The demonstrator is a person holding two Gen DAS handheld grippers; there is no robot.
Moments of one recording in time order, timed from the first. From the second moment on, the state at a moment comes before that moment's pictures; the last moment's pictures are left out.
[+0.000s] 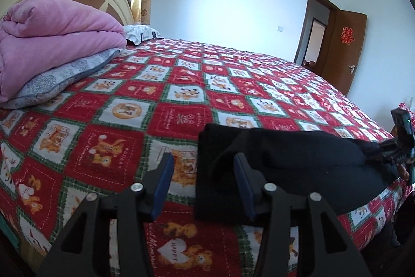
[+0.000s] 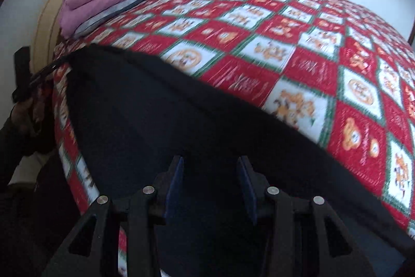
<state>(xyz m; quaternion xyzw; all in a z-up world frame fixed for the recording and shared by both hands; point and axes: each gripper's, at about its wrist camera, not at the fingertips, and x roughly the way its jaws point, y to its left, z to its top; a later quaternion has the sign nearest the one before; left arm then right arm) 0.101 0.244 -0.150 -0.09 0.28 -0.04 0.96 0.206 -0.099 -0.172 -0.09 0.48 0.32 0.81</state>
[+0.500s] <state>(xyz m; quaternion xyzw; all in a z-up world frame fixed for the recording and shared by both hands) 0.094 0.261 -0.139 -0.09 0.28 0.01 0.96 0.206 -0.098 -0.150 -0.08 0.43 0.33 0.84</state>
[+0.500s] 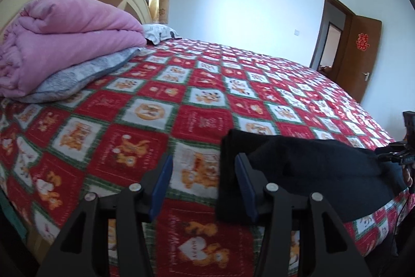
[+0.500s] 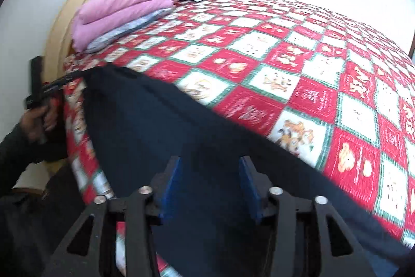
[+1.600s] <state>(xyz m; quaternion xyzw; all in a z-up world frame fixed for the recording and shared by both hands) 0.089 0.242 -0.145 -0.09 0.32 -0.02 0.94 0.202 -0.062 -0.167 -0.18 0.43 0.41 0.78</state>
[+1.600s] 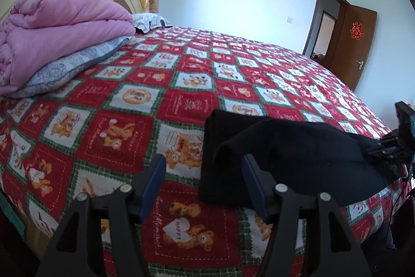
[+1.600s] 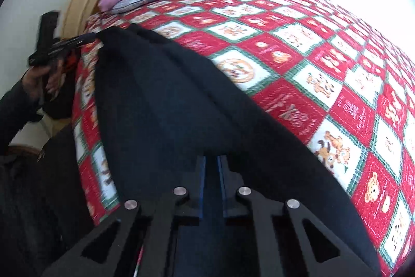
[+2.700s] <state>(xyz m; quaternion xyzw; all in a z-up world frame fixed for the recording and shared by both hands) 0.081 0.243 -0.154 -0.09 0.34 -0.01 0.94 0.167 -0.052 -0.174 -0.24 0.42 0.42 0.77</state>
